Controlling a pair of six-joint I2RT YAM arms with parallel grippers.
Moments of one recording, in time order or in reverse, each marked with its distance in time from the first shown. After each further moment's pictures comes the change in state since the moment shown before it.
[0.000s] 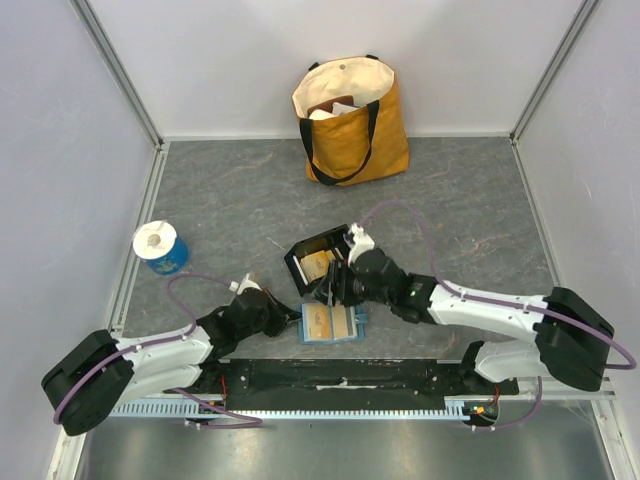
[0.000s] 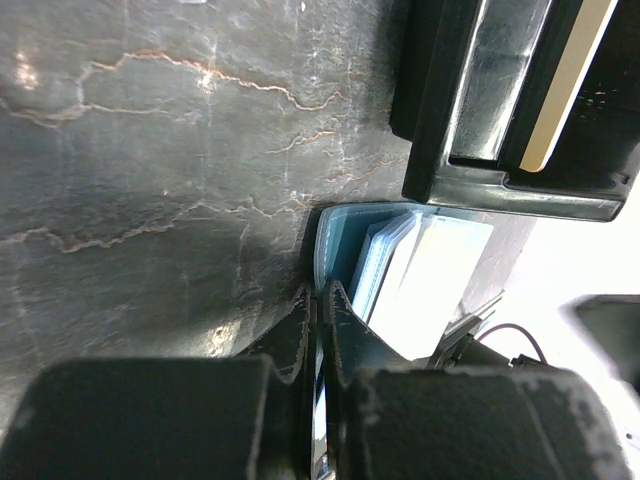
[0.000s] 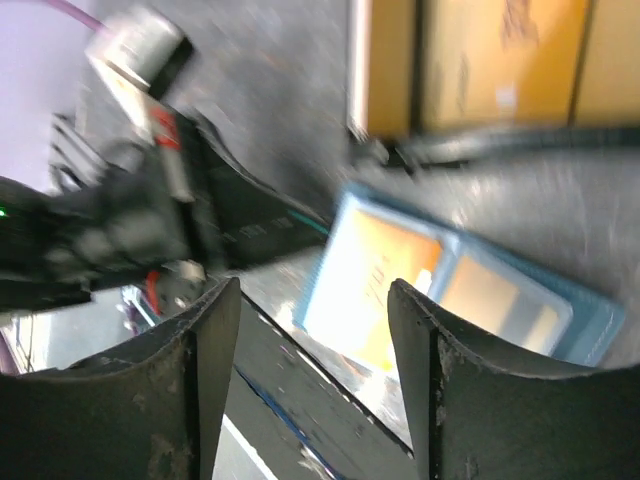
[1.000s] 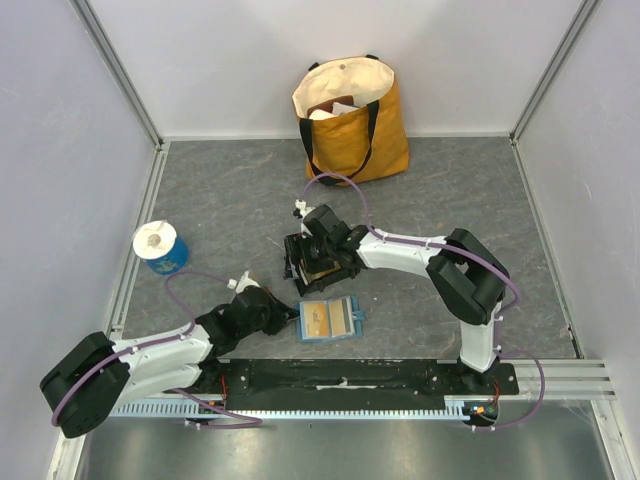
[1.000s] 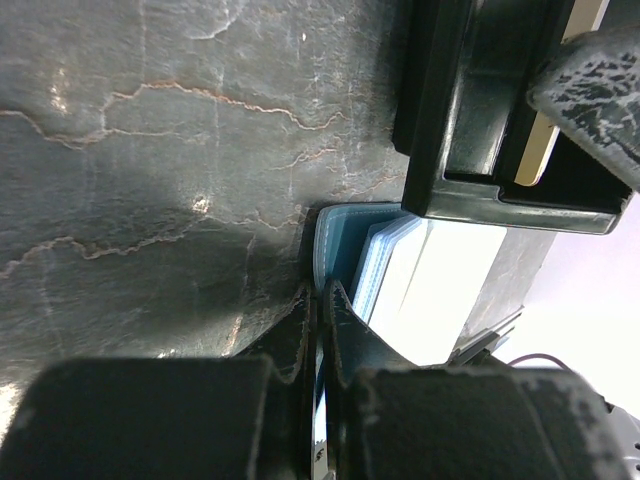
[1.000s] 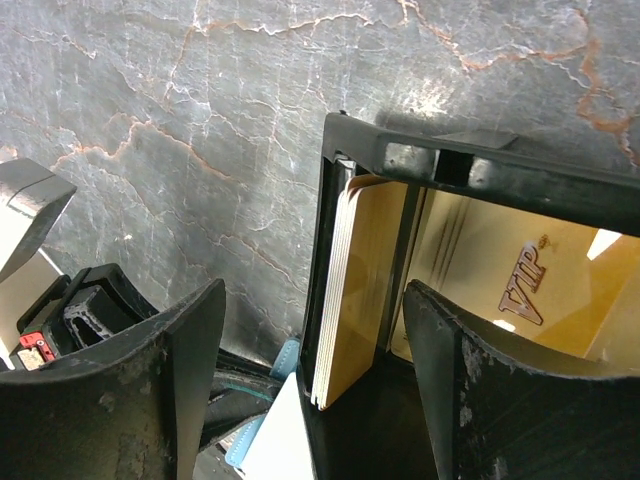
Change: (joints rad) left arm 0.000 -0.037 0.030 -0.098 -0.049 0.030; right arm -0.146 0.584 0.636 -0.254 -0.191 -0.329
